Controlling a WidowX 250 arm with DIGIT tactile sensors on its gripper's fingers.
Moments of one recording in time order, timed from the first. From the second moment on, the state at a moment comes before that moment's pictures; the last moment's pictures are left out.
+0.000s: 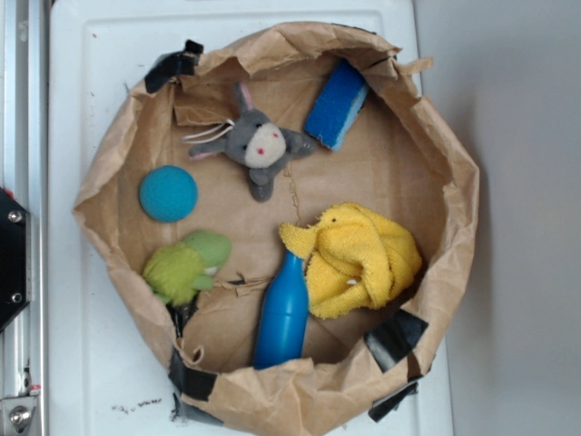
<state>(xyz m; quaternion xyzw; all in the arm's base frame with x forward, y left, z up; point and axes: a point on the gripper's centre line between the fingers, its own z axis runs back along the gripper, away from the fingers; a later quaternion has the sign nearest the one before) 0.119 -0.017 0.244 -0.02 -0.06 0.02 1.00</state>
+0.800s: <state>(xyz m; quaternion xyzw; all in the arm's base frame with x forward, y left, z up) 0.183 -0.007 0.211 -0.02 -0.05 0.13 0.99</state>
